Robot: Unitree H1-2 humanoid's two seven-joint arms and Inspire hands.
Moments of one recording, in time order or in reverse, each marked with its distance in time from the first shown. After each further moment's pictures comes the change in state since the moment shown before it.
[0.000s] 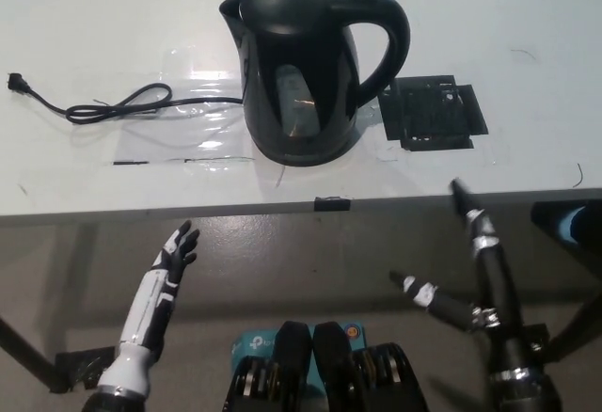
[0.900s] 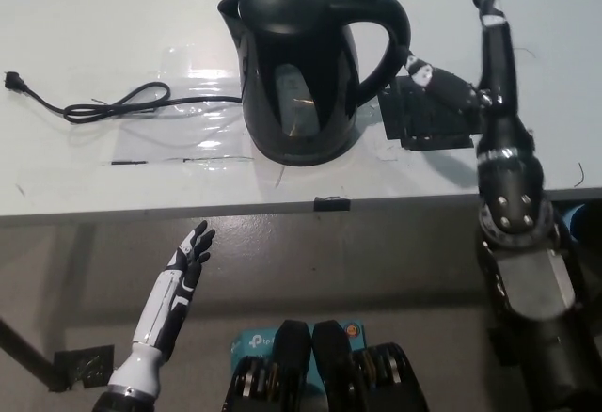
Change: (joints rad) left_arm -0.002 0.000 -0.018 0.007 0.035 -0.034 0.001; right_arm -0.628 -0.026 -0.098 0.429 -0.055 0.166 -0.077
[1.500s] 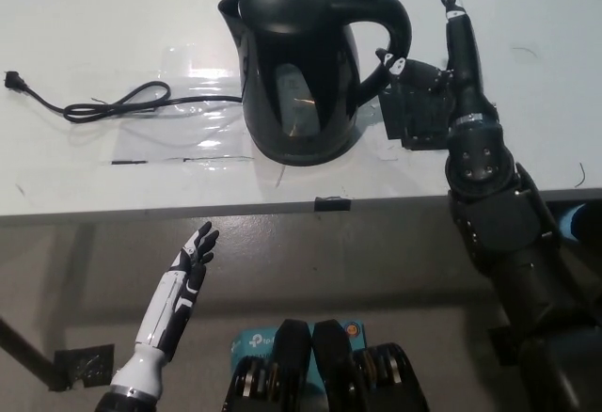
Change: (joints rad) left_arm 0.000 0.000 -0.007 0.000 0.009 -0.006 0.000; right_arm -0.203 -0.007 0.018 0.444 -0.003 -0.022 -0.081
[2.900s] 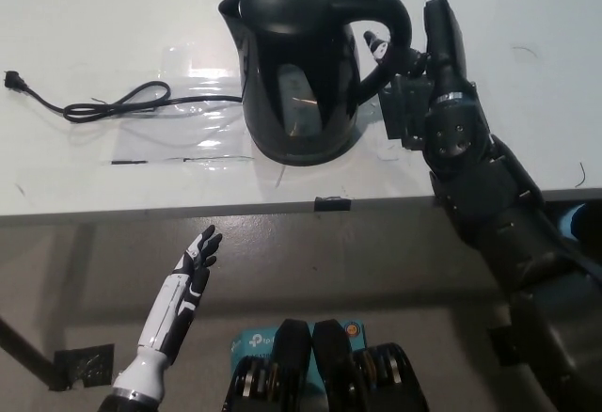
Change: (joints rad) left_arm 0.005 0.001 -0.010 0.000 0.000 0.000 0.000; right_arm -0.159 0.003 0.098 0.282 -0.003 -0.048 -0.107
